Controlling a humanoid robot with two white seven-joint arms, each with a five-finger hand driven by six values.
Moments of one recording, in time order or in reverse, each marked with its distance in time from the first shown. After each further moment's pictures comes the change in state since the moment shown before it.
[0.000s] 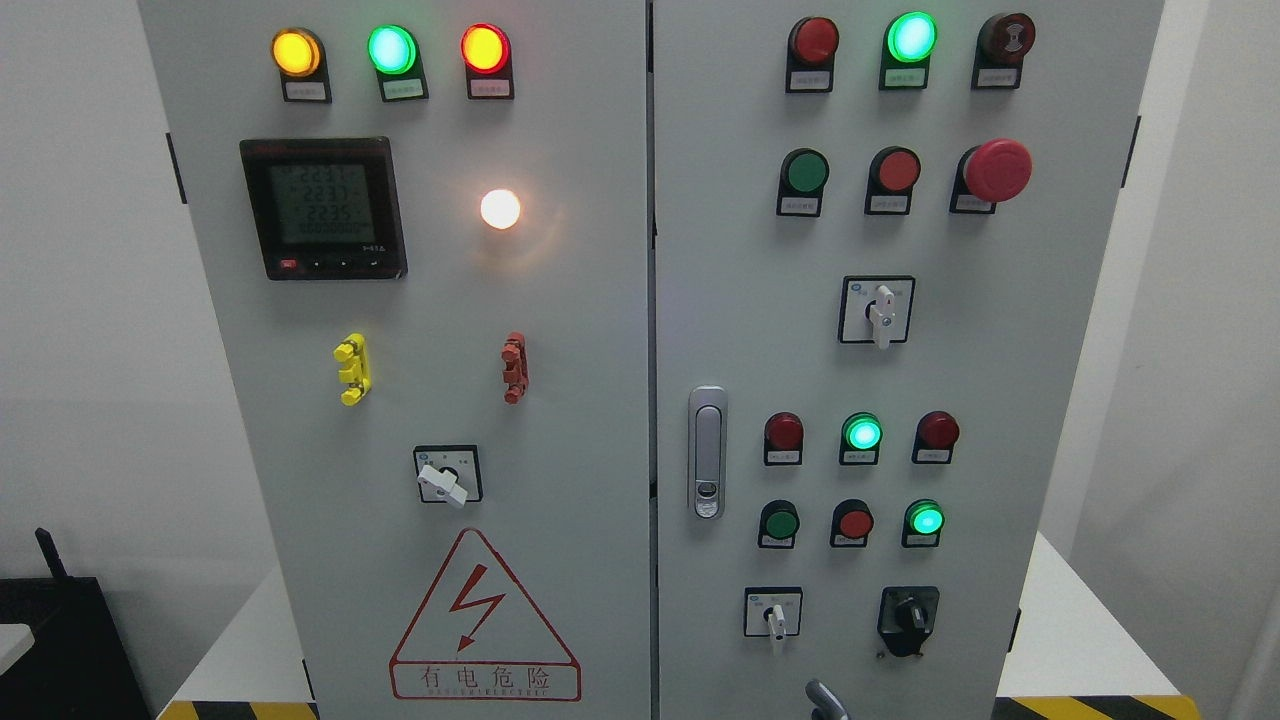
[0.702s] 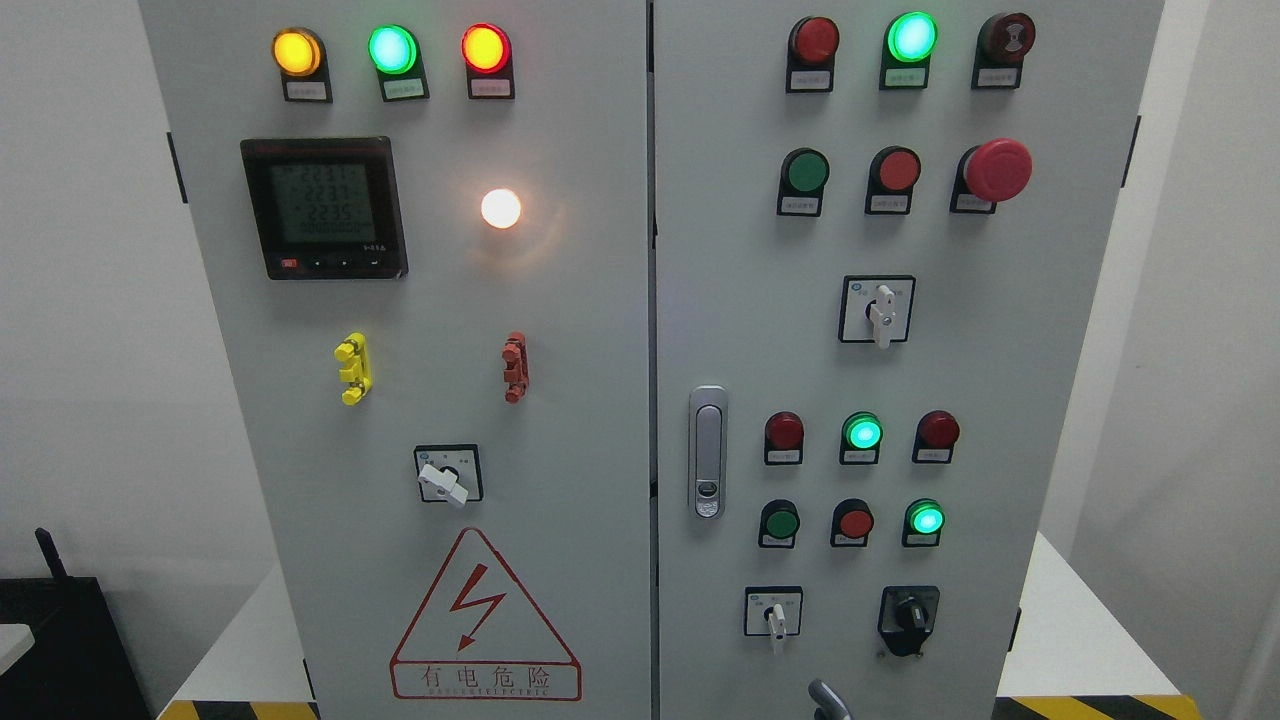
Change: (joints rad) left arm 0.000 0.000 0.000 0.000 0.000 0.000 0.000; right arm 0.002 0.000 0.002 -0.008 0.044 -0.007 -0.024
